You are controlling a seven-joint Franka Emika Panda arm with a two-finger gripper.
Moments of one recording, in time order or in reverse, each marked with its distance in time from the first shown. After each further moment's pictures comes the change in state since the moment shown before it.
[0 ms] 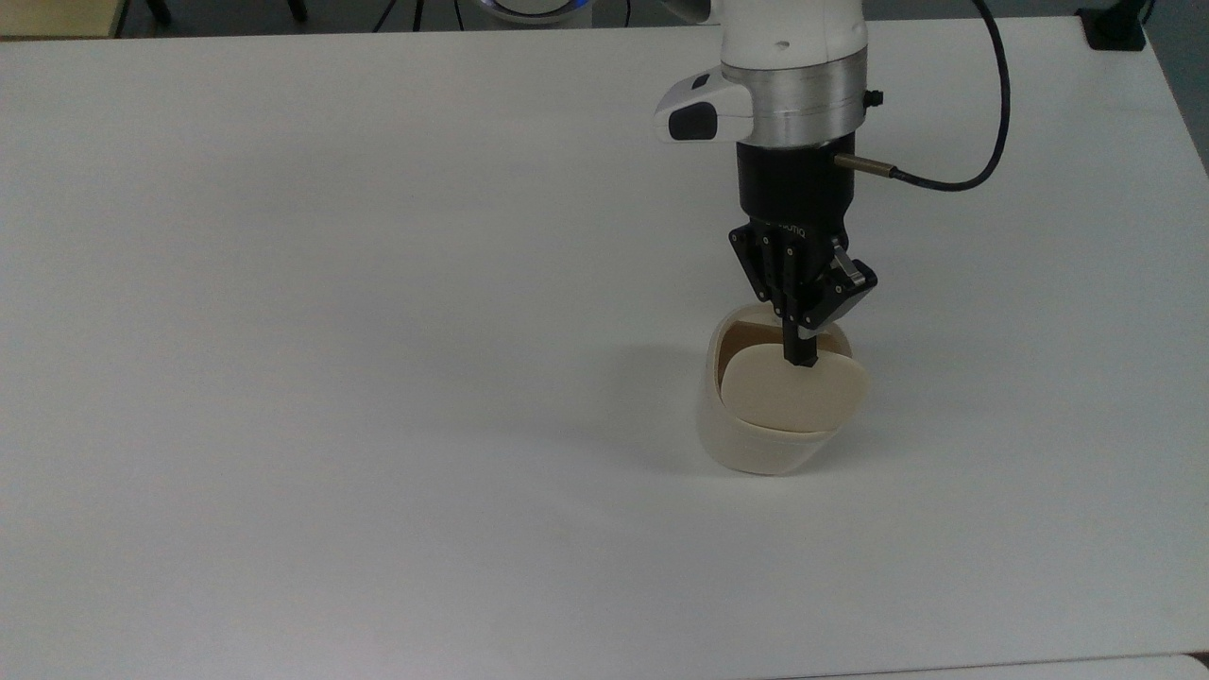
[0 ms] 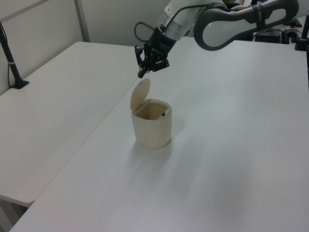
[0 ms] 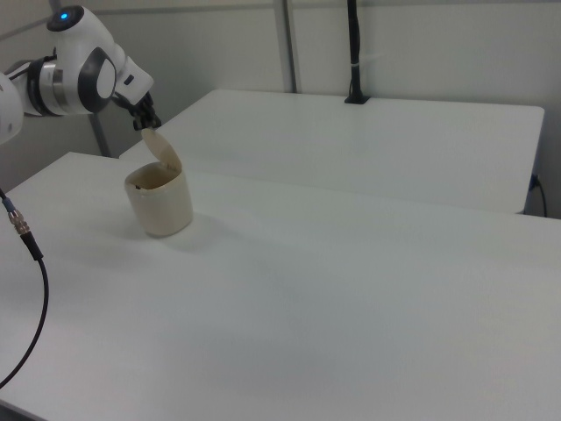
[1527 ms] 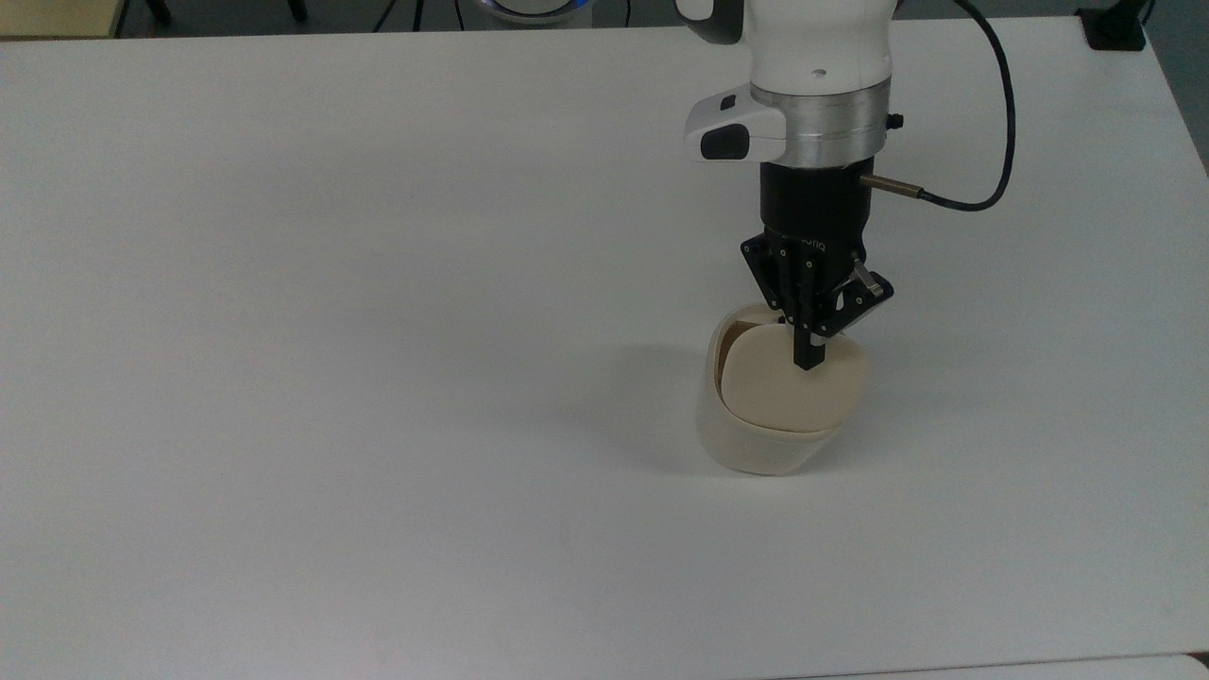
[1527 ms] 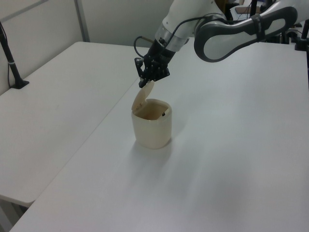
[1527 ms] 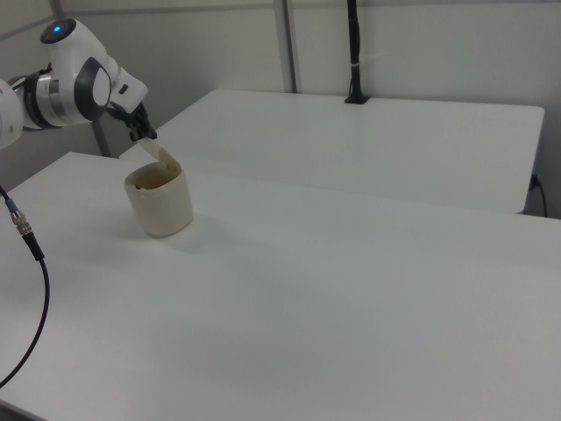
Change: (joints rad) arm 0.005 0.016 0.032 -0.024 -0.091 0.000 -0.002
